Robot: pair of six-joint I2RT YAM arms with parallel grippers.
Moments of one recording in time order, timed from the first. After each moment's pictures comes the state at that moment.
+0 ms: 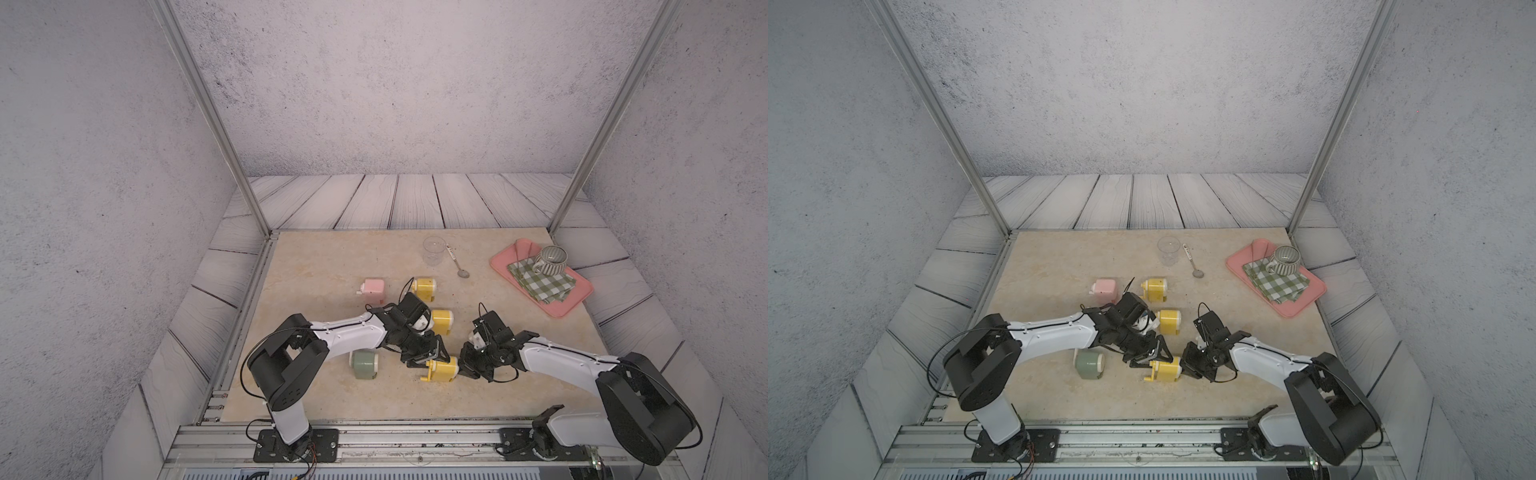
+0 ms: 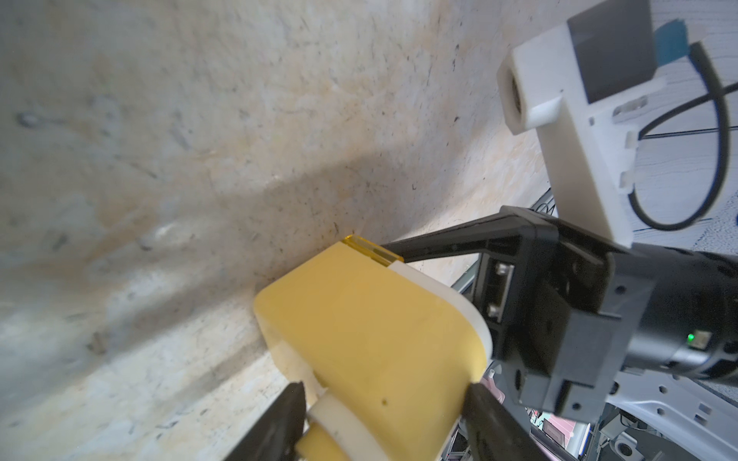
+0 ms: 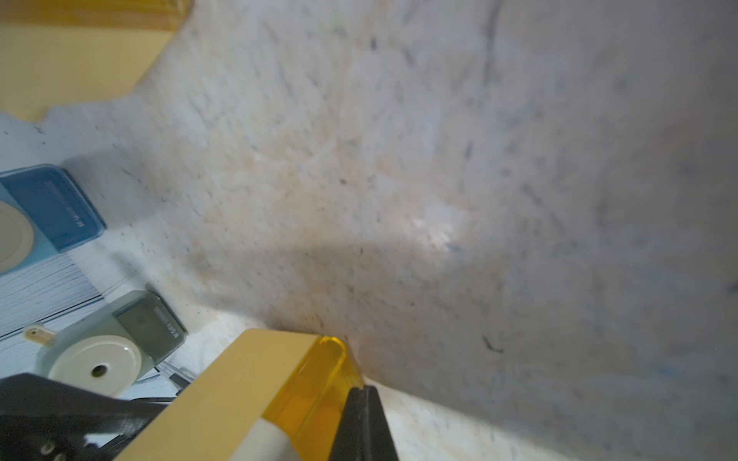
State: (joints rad) left arm -0.89 1.74 1.03 -0.32 0.66 -0.91; right arm 0.55 1.33 0.52 -0.38 -0.48 0.98
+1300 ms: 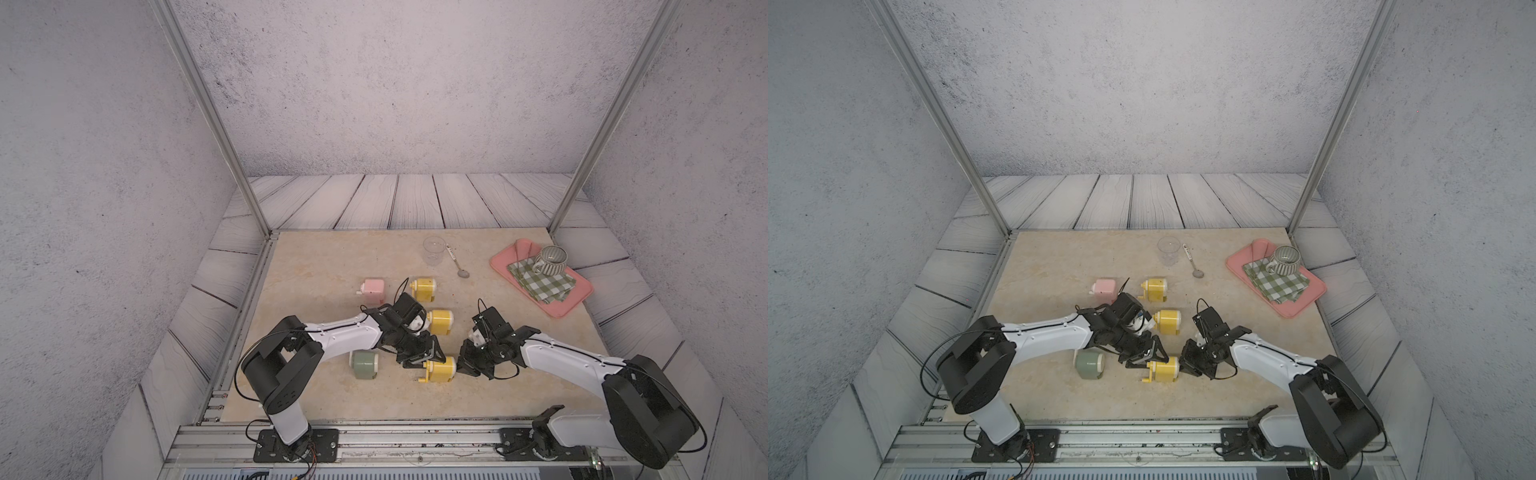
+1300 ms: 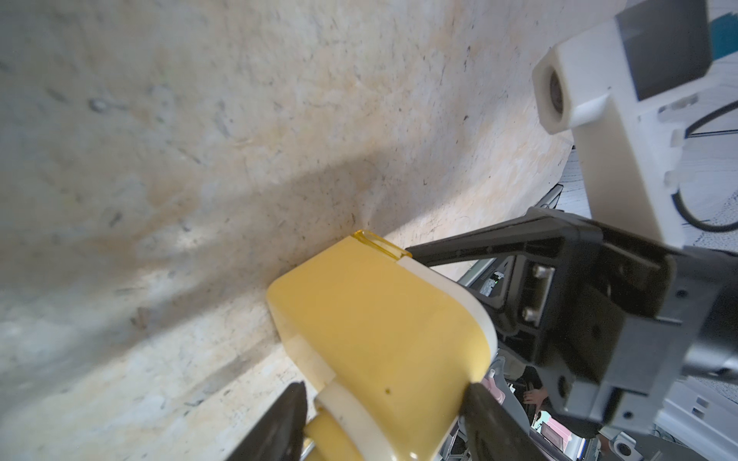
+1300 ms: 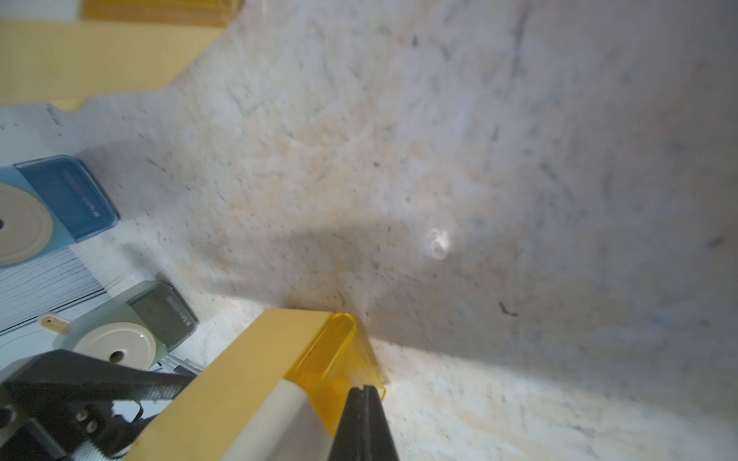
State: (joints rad) left arm -0.86 1.70 0.99 -0.32 0.66 -0.90; right arm 0.55 1.32 0.58 -0.47 -0.48 0.97
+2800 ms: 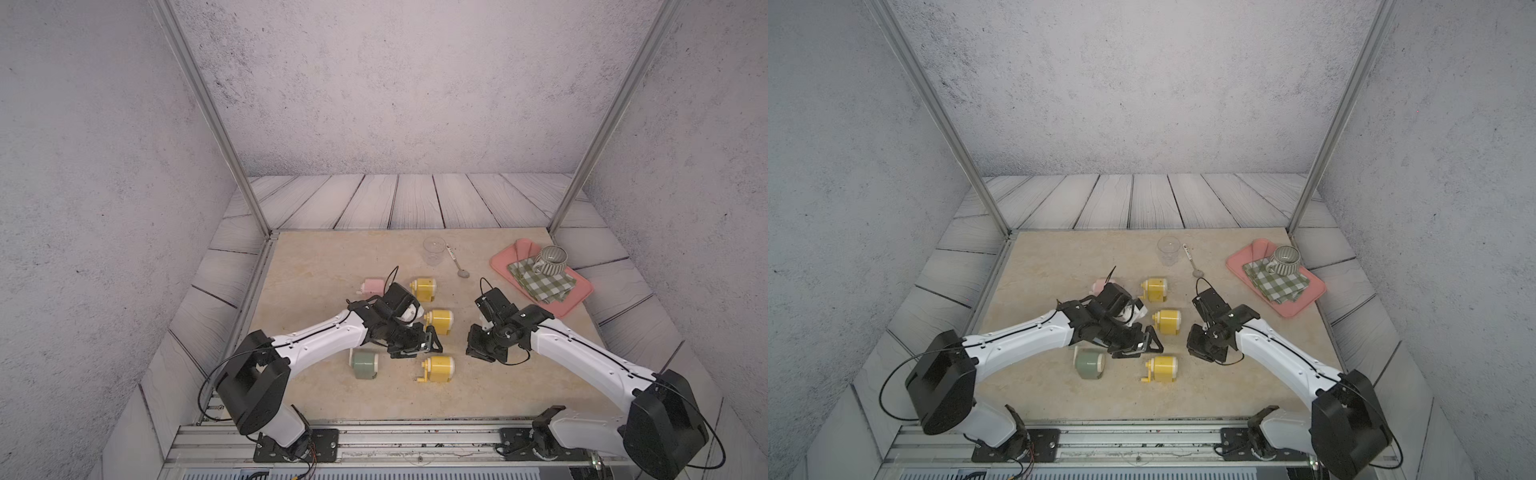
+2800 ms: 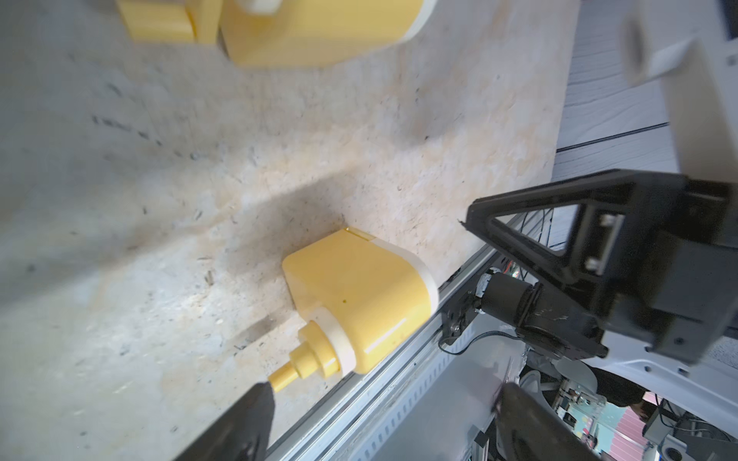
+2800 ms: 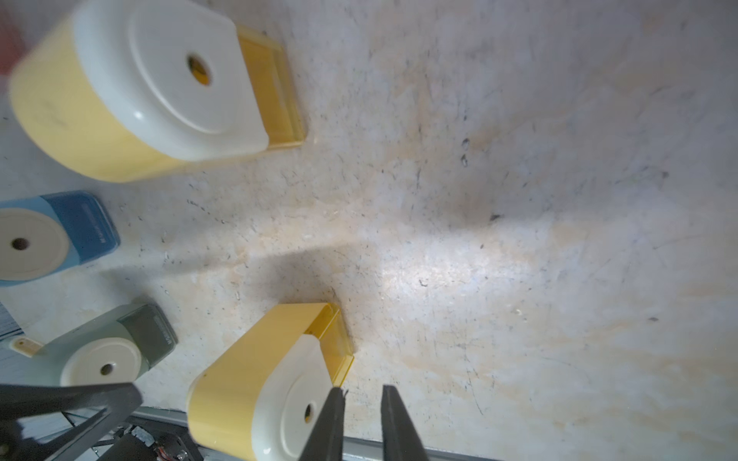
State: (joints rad) left arm -0.82 1.51 1.06 -0.53 0.56 -0.75; right arm 0.55 1.25 0.87 -0.89 -0.20 0.83
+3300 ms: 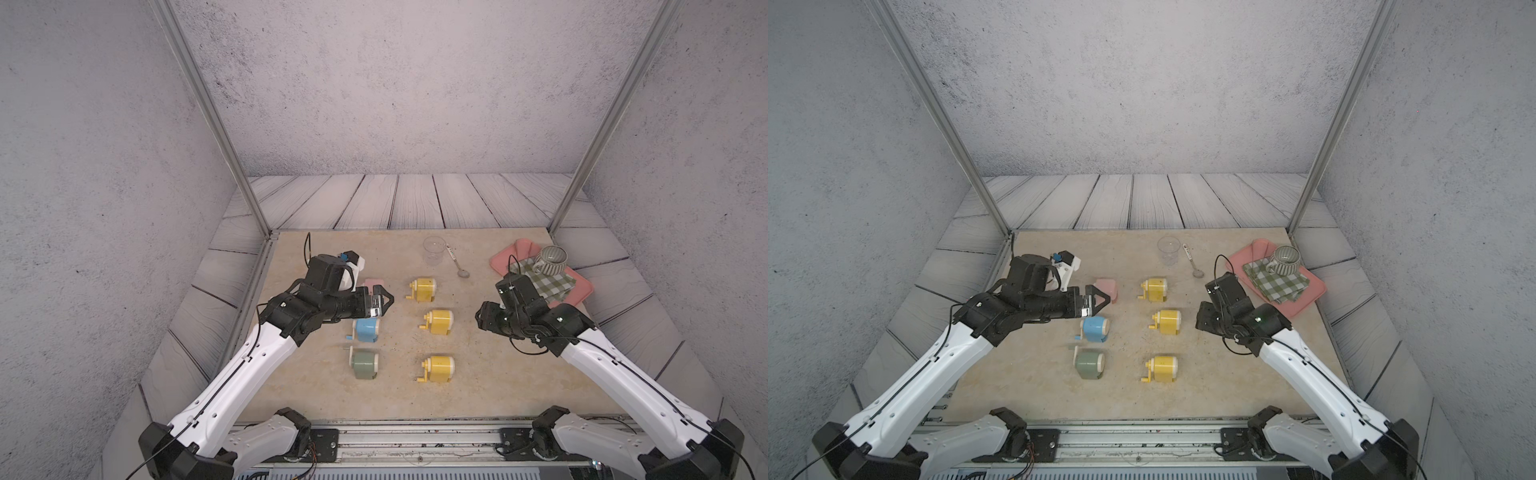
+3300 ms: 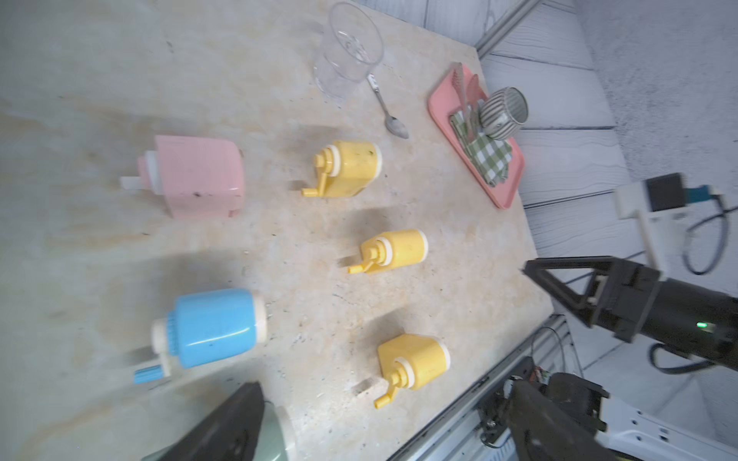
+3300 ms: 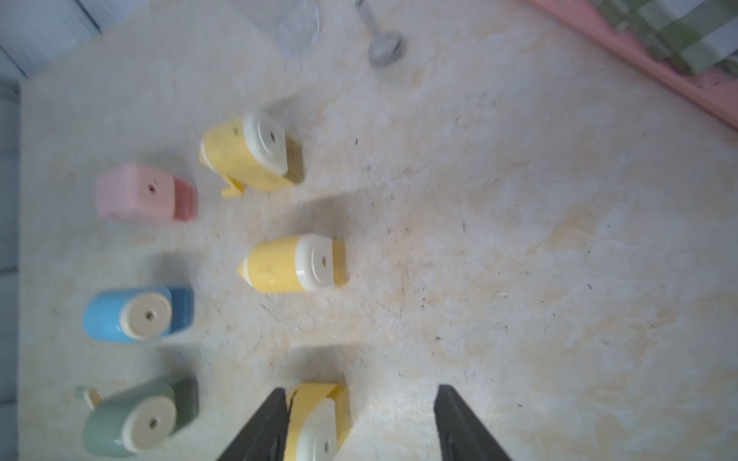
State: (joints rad) left arm -0.53 1.10 1.15 -0.78 0.27 -0.50; right arm 0.55 1.01 0.99 -0.86 0.16 0.70
